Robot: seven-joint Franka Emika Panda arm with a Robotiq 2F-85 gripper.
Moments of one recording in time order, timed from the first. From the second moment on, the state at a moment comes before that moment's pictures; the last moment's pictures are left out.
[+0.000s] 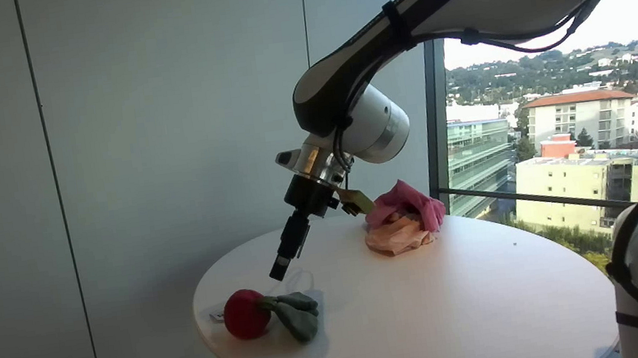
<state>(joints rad) 0.26 -0.31 0.01 -2.49 0.62 2.41 -1.02</state>
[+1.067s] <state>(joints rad) 0.35 -0.03 0.07 -2.47 0.74 2.93 -1.05</state>
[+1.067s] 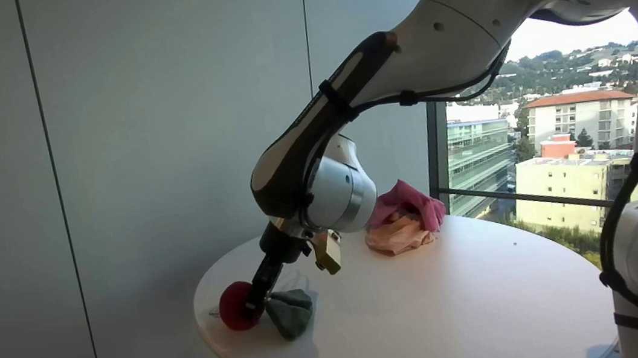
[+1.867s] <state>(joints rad) 0.02 -0.06 -0.22 -2.24 0.41 2.92 -0.71</state>
